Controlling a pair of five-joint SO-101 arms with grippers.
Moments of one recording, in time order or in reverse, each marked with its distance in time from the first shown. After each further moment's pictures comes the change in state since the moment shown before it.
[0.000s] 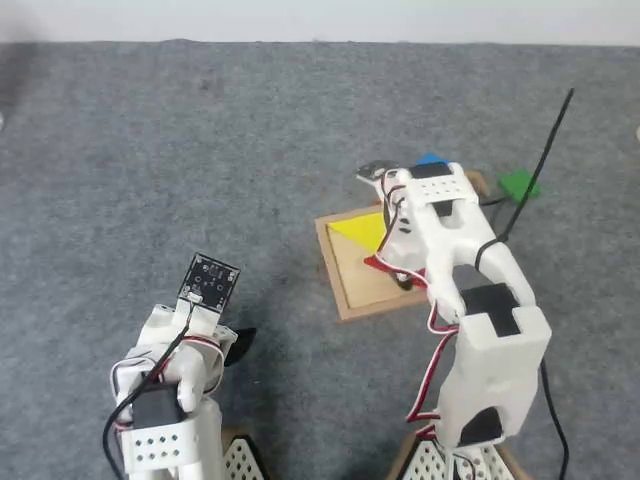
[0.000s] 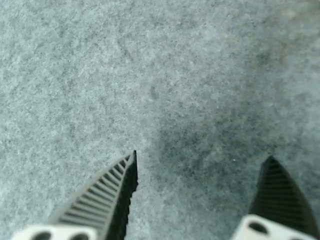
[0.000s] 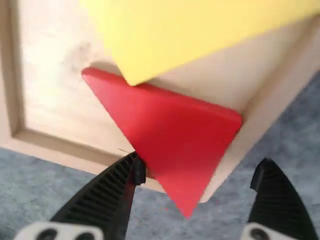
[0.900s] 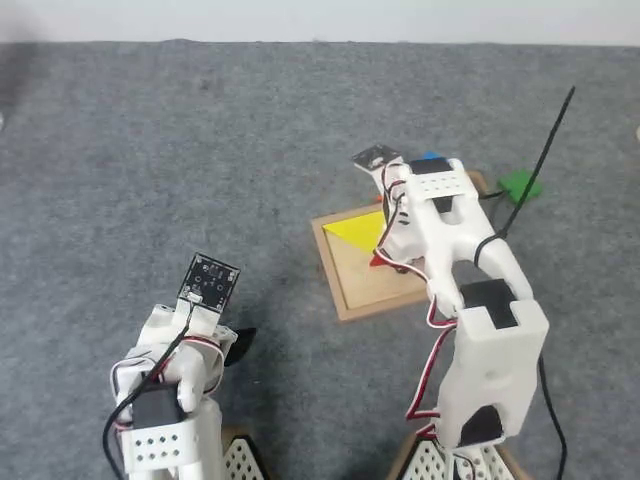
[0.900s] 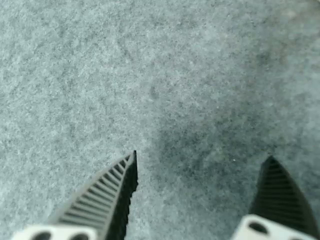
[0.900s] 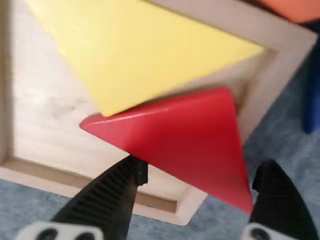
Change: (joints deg) left arm 0.0 0.0 0.0 0.0 0.0; right arm 0.4 2.6 -2.7 -4.7 1.8
